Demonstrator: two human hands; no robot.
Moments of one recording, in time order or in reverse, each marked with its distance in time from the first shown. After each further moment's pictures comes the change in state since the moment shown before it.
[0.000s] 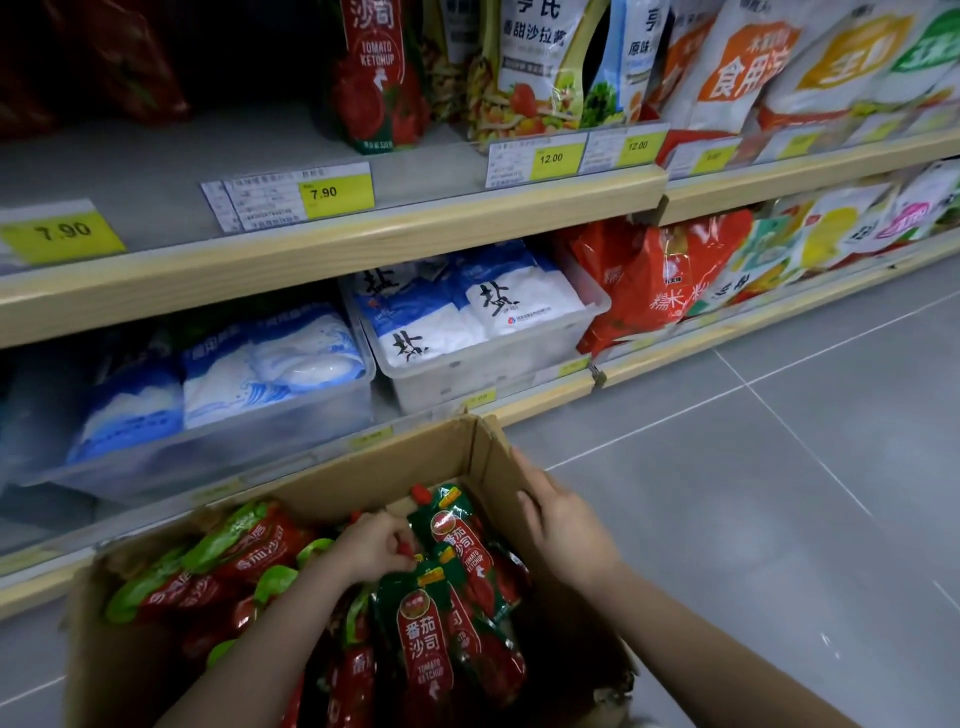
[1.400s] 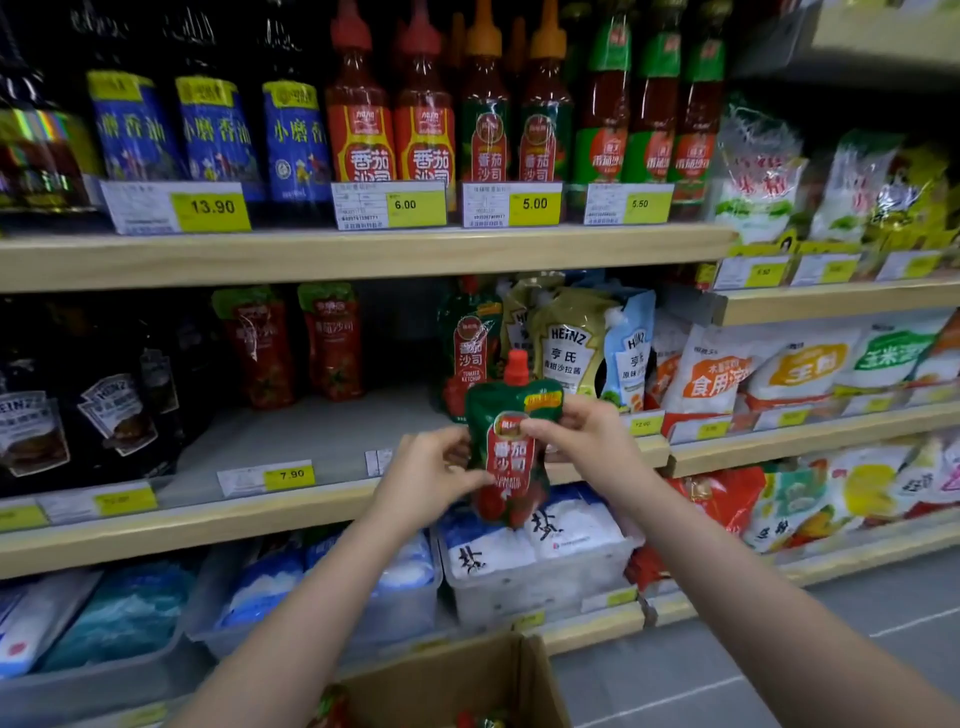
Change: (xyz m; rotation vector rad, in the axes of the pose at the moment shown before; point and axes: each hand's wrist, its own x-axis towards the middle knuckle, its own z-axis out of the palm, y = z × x) left_hand -0.150 0.198 -0.226 -0.216 0.970 0.449; right_hand 0.090 -0.170 -0.248 0.767 0.104 -0.425
